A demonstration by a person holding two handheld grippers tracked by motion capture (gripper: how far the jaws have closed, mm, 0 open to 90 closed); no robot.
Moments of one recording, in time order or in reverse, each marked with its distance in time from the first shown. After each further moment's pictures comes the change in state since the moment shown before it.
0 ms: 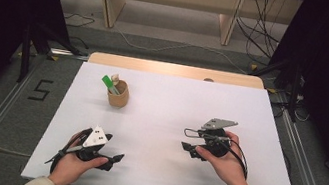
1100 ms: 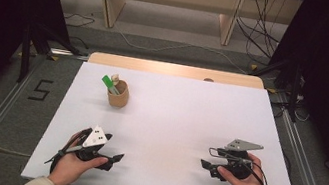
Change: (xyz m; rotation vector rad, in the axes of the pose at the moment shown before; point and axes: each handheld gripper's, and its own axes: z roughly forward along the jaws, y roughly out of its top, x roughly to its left) left arm 0.001 0.000 -0.001 -0.001 0.002 0.002; right arm -0.015 -0.068 -0.037 -0.012 -0.032 0.100
